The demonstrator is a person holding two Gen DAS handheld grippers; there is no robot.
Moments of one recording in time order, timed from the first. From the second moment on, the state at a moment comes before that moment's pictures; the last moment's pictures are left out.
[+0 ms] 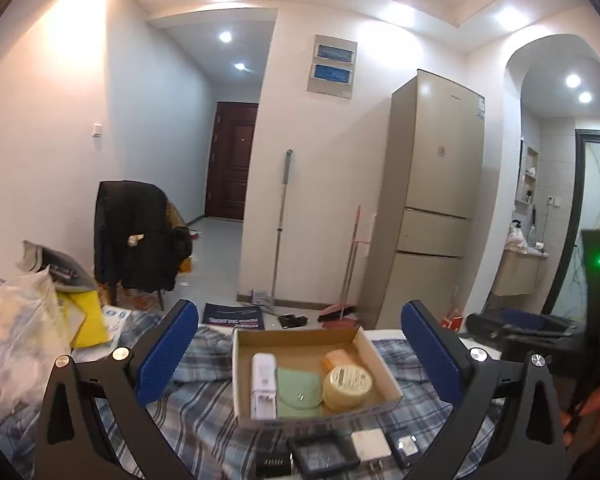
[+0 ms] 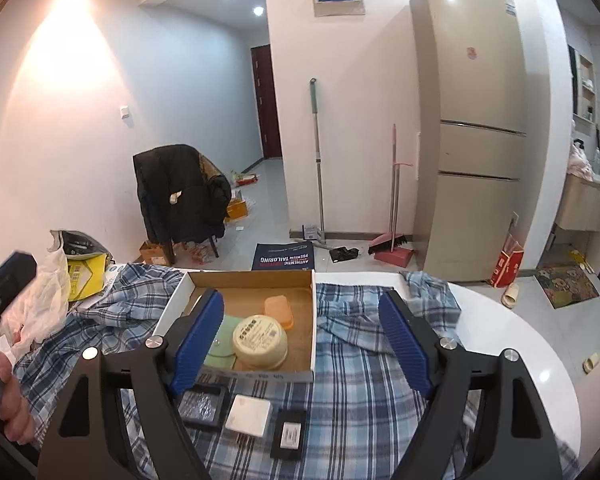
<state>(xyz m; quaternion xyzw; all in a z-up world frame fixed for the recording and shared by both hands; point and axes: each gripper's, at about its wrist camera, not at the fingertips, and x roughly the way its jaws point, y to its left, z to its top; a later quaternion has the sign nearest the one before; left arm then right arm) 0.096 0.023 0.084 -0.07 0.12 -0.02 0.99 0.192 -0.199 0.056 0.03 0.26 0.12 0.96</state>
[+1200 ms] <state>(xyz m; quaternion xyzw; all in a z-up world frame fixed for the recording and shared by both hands) 0.115 -0.017 -0.034 -0.01 0.27 0.00 0.96 0.181 -0.192 -0.070 0.01 0.37 0.12 0.92</state>
